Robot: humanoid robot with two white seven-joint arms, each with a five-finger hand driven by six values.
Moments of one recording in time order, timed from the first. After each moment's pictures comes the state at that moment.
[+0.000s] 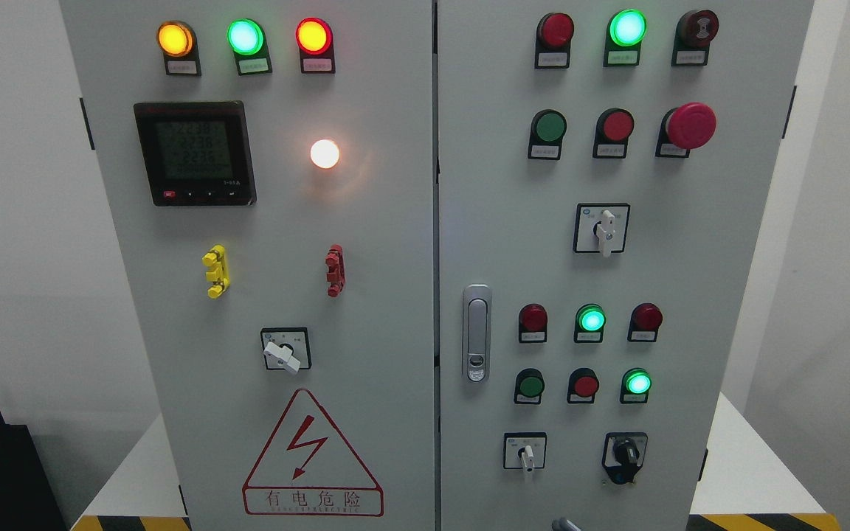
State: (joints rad) left arm -0.05 -0.04 0.00 0.00 0.12 -0.12 -0.14; right arm 0.19 0.09 0.10 -2.00 -0.11 0.10 0.16
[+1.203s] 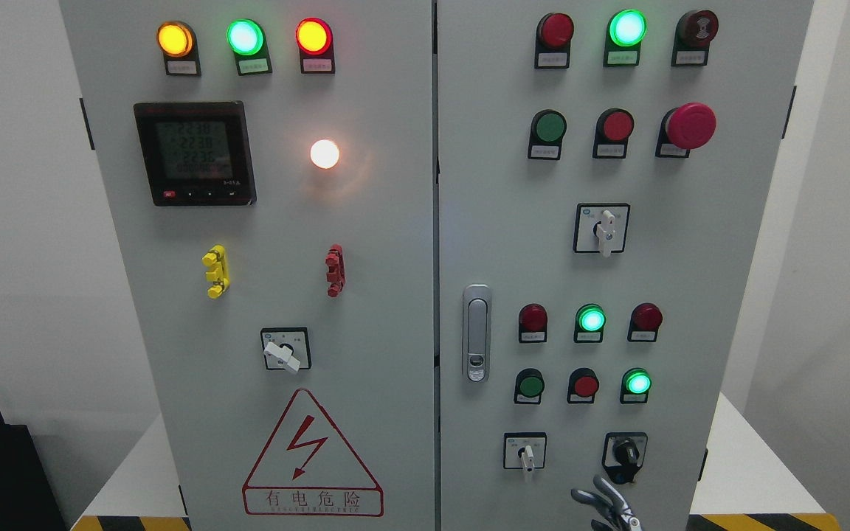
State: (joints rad) left arm -0.05 -0.04 0.00 0.00 0.12 -0.12 -0.14; right arm 0.10 0.05 0.14 -2.00 0.43 -0.18 -0.07
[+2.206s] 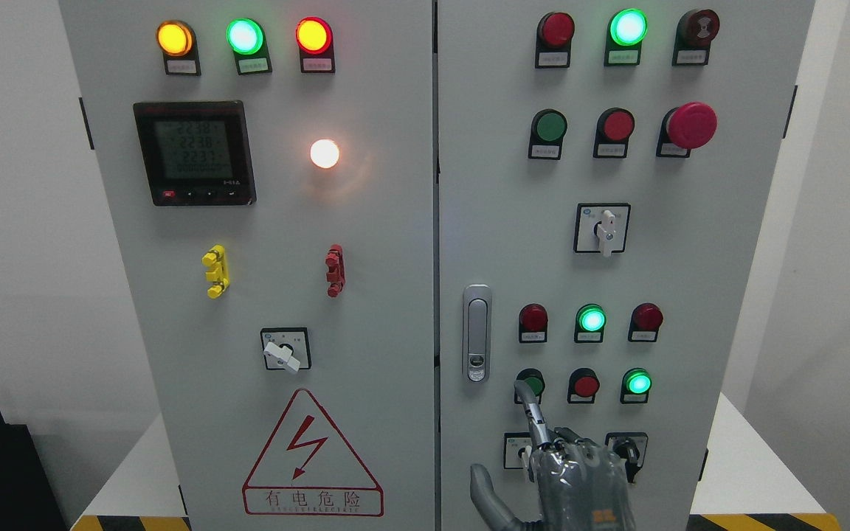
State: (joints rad) left arm -0.05 -0.04 0.00 0.00 0.12 -0.12 -0.14; right arm -0.19 0.12 0.31 -1.84 1.41 0.15 -0.17
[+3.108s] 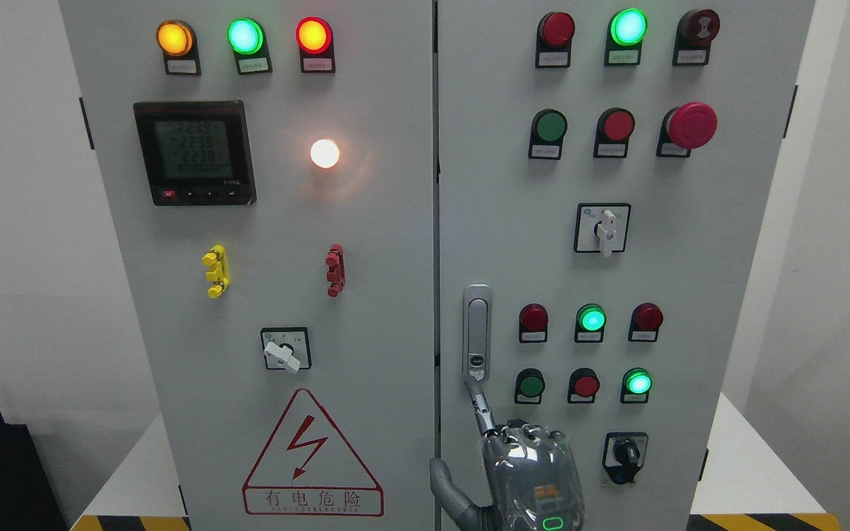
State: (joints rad) left arm -0.05 -0.04 0.00 0.00 0.12 -0.12 -0.14; right arm -0.27 0.13 0.35 -1.75 1.50 0.18 -0.12
